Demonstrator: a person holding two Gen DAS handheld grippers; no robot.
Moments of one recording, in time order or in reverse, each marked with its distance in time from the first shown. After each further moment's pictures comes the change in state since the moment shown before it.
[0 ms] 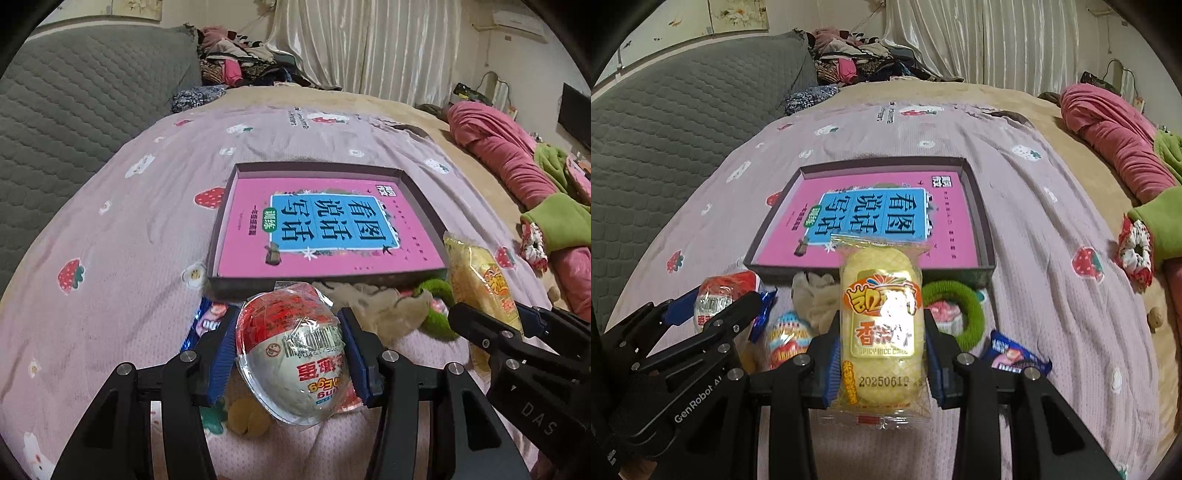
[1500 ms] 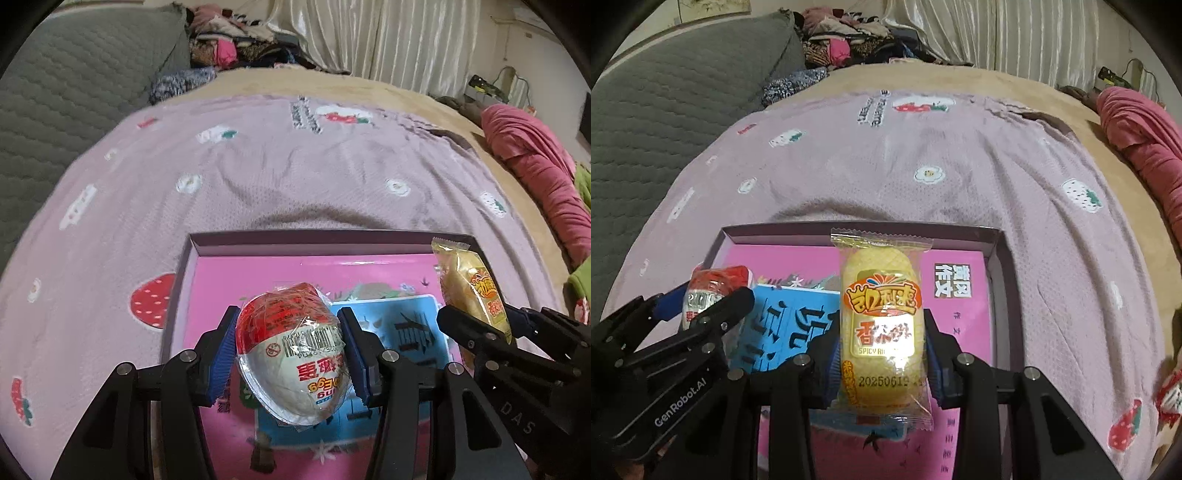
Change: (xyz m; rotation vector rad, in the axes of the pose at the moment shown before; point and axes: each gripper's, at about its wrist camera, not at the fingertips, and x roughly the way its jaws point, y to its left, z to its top) left arm 0.181 -0.002 0.156 -0.029 0.087 0.003; right arm 0.168 -0.038 0.156 -0.018 0.089 -0.003
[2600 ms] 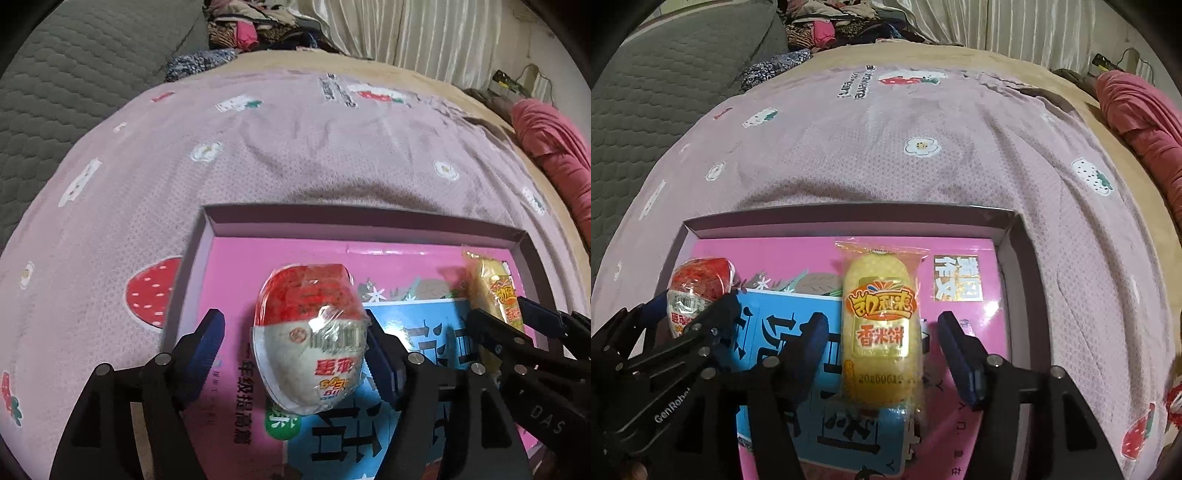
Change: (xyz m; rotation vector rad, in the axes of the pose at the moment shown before) left arm 0.041 0.019 -0.005 -0.031 0.038 0.084; right arm 0.042 -0.005 0.004 0.028 0.066 -0.042
